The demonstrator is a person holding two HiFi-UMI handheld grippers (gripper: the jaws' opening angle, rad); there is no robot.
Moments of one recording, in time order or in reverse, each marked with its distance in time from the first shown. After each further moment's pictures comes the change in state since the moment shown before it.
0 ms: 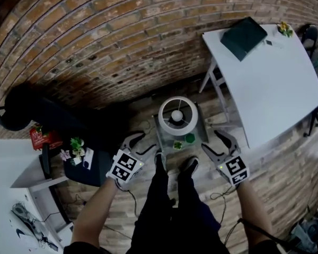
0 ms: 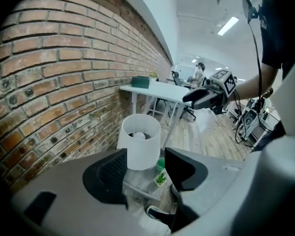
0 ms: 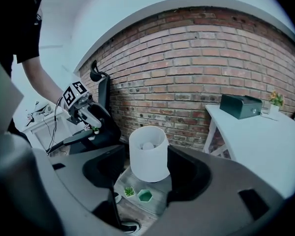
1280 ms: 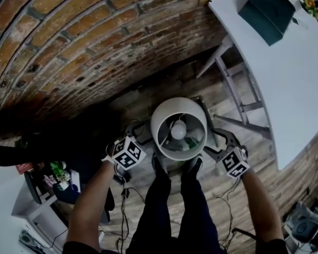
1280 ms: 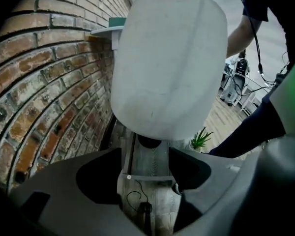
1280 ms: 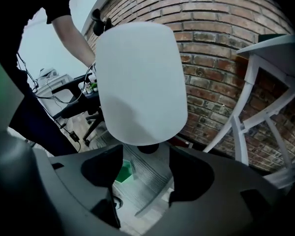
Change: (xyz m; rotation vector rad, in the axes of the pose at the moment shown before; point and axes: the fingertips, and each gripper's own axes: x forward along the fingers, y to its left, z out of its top) left arm 0.242 0.117 -0.150 0.335 0.281 -0.223; right arm 0.200 -0.064 -0.198 -0.200 0.257 0.129
